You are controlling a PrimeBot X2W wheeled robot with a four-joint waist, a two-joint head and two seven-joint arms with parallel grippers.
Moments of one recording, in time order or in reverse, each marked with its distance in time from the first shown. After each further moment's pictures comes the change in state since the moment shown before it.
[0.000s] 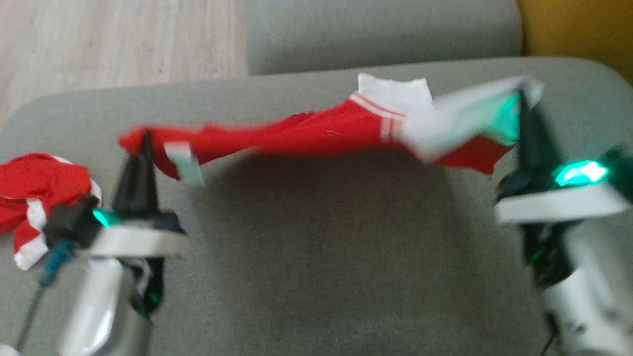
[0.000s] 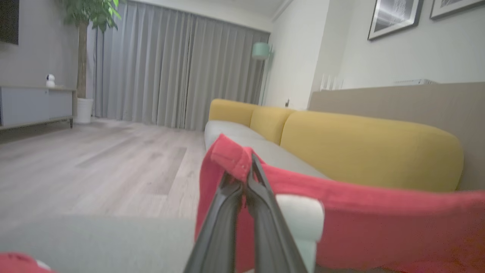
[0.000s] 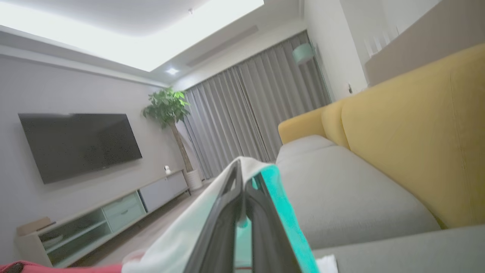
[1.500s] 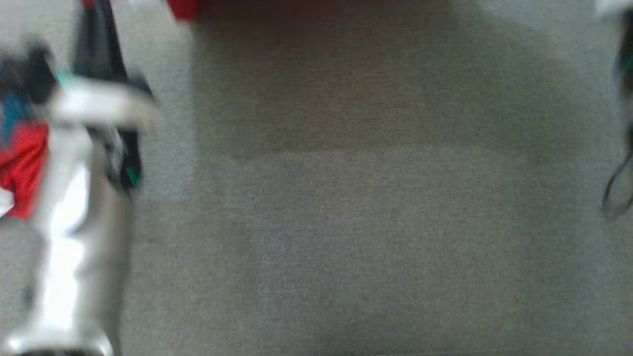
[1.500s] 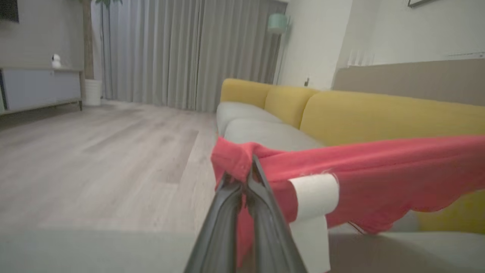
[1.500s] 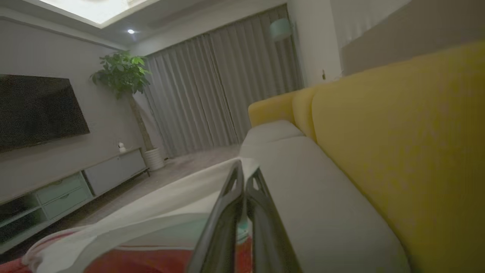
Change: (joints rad) left arm -0.516 0.040 0.008 0.283 0.000 0.019 -0.001; right arm -0.760 -0.185 0.048 0.528 0.123 0.000 0.022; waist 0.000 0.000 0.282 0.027
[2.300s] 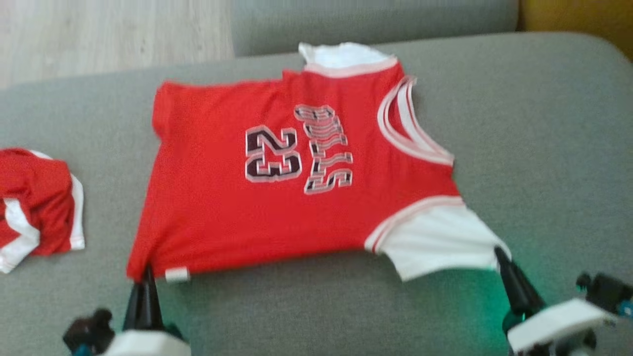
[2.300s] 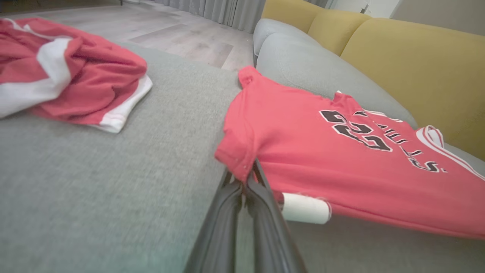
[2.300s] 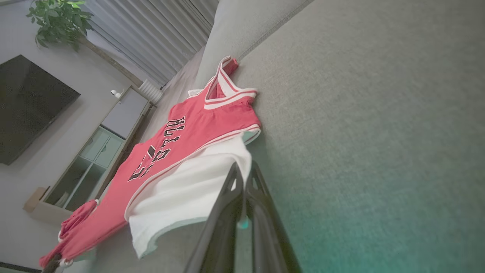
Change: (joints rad) left arm 0.741 -0.131 0.182 -0.119 0.044 -0.020 0.001; right arm 1.017 -0.043 0.191 -0.399 0.398 0.000 0.023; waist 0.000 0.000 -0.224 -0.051
